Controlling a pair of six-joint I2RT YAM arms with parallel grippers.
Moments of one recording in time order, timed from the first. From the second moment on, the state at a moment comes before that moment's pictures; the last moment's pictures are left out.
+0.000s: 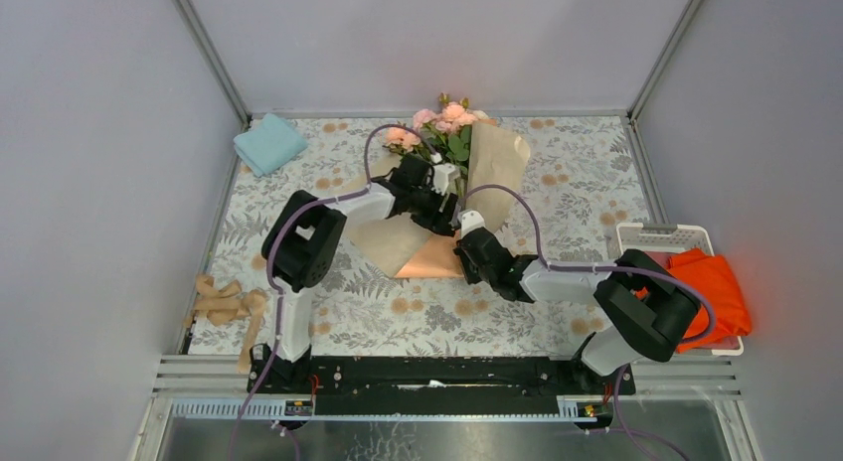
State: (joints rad) left arm -0.56 2.05 1.35 -0.21 0.46 -0.07; right arm 0.84 1.51 0.61 0.13 0.25 0.27
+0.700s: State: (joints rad) left arm -0.50 2.01 1.86 -0.39 0.59 -0.08; right arm 0.93 1.65 0.78 -0.02 0.35 0.09
